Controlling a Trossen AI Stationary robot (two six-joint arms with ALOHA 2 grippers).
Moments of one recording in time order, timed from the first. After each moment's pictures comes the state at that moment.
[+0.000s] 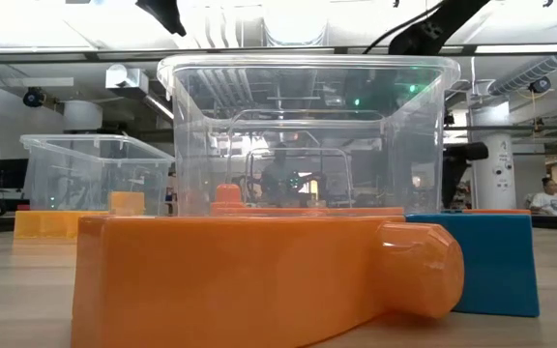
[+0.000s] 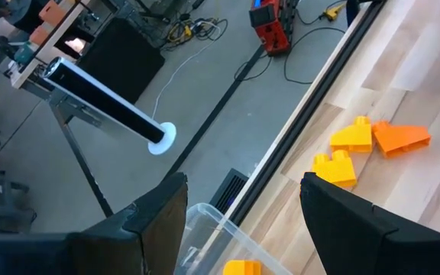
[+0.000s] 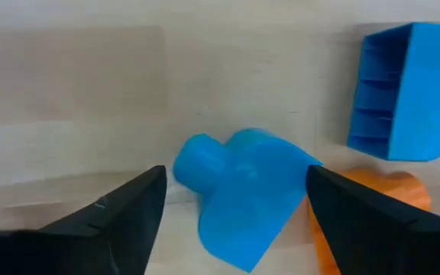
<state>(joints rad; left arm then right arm) 0.25 1.24 1.57 -1.08 -0.70 0.07 -0.44 1.75 1.07 -0.94 0.18 1.17</state>
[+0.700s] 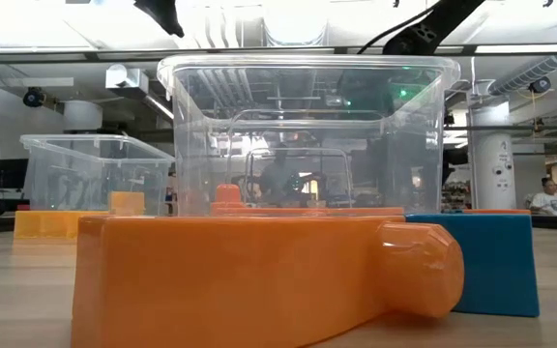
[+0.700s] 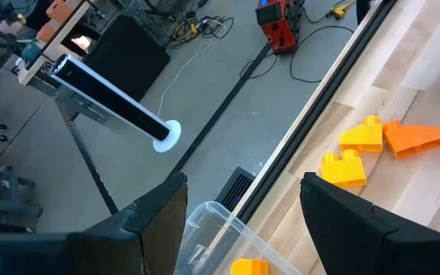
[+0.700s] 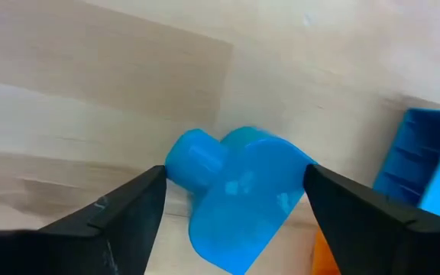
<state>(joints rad) 0.28 1.23 1.57 -1.08 -0.70 0.09 -0.44 1.80 1.11 -0.89 0.18 0.90</state>
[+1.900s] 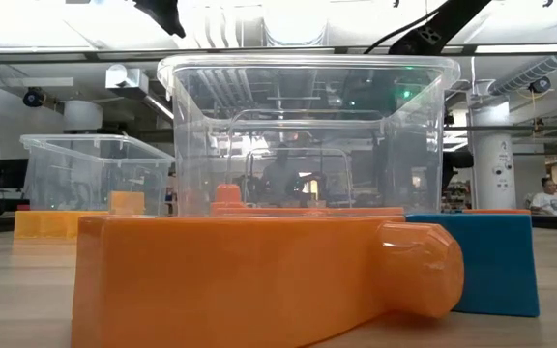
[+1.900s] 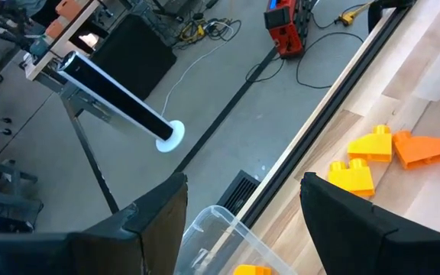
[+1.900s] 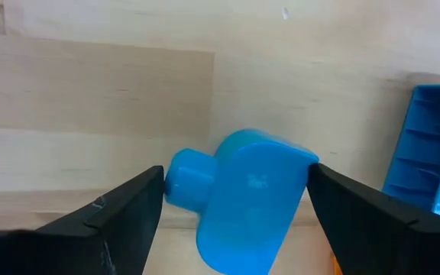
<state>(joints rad) 0.31 1.23 1.57 -1.05 -0.70 0.10 -0.47 1.78 1.07 -0.82 0.15 1.02</state>
